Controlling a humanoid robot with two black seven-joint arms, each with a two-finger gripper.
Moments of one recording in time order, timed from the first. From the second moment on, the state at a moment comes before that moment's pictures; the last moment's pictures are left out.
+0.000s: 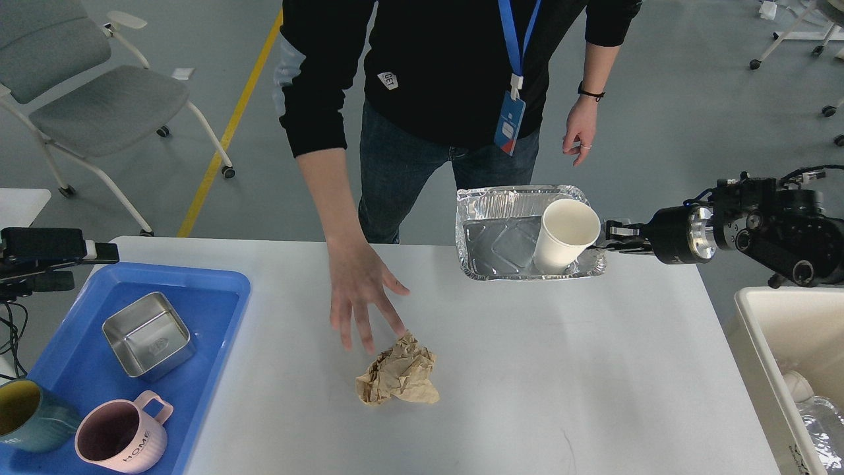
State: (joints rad) left arm -0.72 1.44 -0.51 -1.54 0.87 -0.76 -0.15; right arm 1.19 -0.53 -0.31 0.74 -0.86 0.46 0.54
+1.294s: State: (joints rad) left arm -0.74 1.32 -0.35 -1.50 1.05 -0.61 -0.27; right arm 1.20 -0.53 -0.31 0.74 -0.85 0.46 0.54
